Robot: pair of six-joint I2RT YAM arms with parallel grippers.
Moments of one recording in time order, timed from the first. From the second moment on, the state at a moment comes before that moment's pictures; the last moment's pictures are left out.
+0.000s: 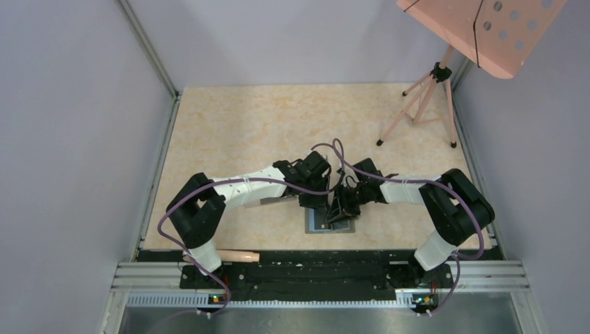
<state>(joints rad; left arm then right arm) -0.92 1.73 1.17 -0.52 0.09 -0.75 0.53 1.63 0.65 -0.12 -0.71 0.57</state>
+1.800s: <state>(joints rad) -0.90 1.75 1.22 -0.56 0.13 -0.77 0.54 1.45 0.65 -0.23 -0.57 0.55</state>
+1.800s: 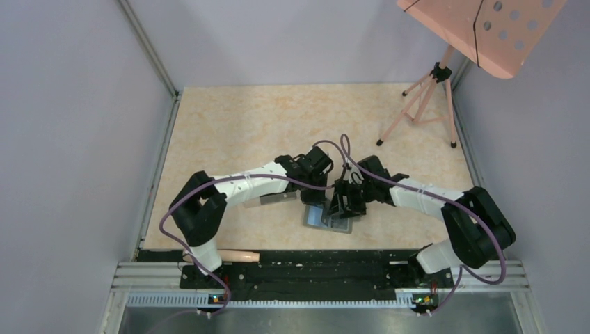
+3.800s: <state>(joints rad) -0.39 1.35 0.87 -0.43 0.22 -0.78 0.58 1.79 1.12 -0.25 -0.63 0.59</state>
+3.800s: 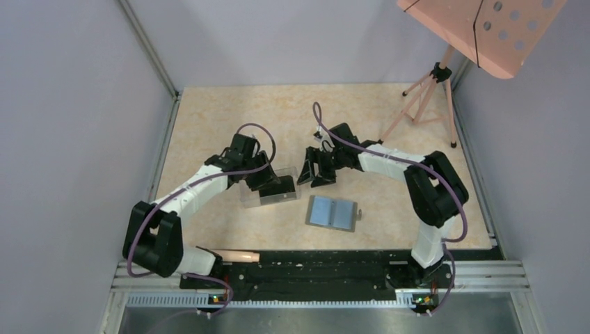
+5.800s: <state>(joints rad) -0.60 1.73 1.15 -0.64 -0.02 -0.63 0.70 1.90 1.09 -0.07 -0.72 0.72</state>
